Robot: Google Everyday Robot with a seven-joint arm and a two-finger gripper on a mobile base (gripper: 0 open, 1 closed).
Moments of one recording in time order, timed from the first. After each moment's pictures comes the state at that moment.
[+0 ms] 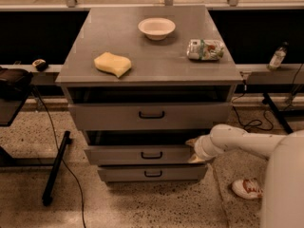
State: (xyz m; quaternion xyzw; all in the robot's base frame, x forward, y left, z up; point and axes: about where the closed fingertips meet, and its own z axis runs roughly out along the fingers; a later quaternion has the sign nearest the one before) arm 0.630 -0.183 0.436 -0.75 0.61 -0.03 0.25
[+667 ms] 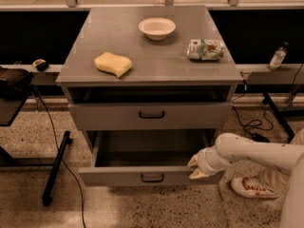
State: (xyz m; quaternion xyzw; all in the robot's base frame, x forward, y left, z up) arm 0.553 -0.180 0.436 -0.75 0.62 0.04 0.22
